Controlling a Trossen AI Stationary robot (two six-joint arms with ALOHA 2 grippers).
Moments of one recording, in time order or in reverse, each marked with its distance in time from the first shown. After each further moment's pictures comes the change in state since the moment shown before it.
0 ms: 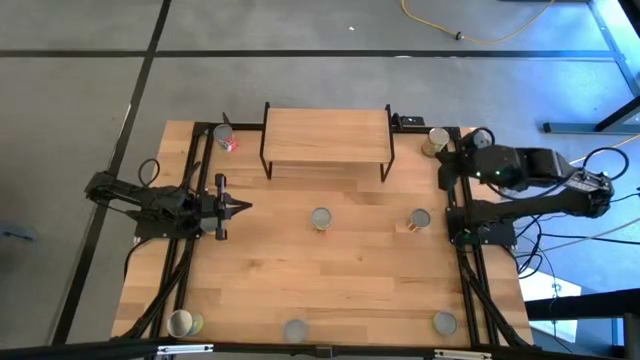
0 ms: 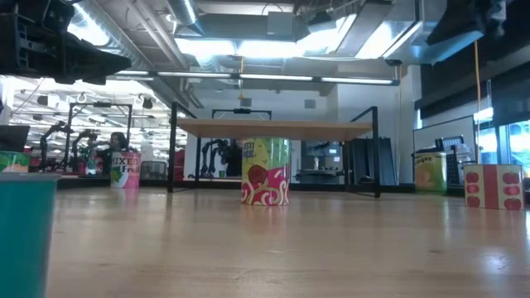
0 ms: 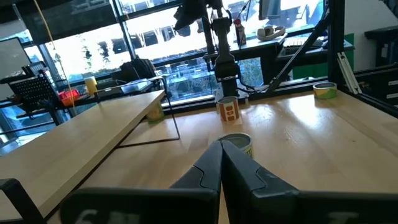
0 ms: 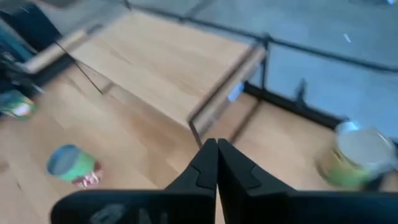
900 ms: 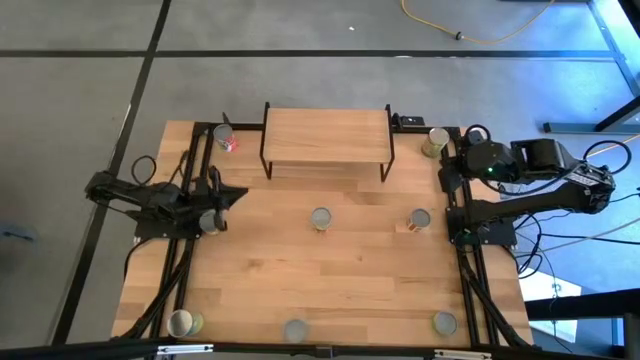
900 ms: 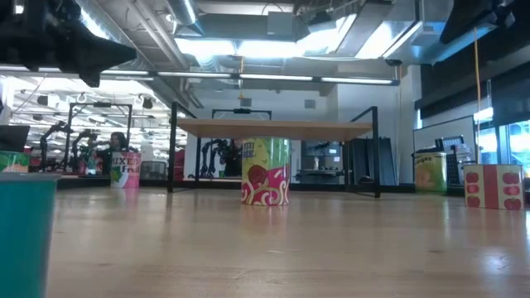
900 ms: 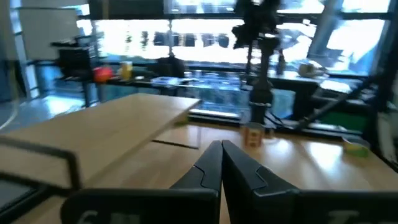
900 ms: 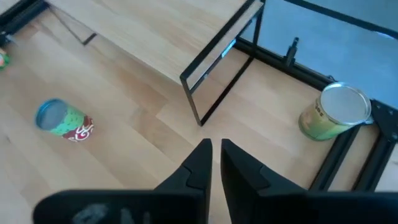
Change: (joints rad) left arm 0.000 0.003 0.051 0.037 -0.192 -0.233; right arm -0.014 0.137 0.159 -0.232 -0.106 0.068
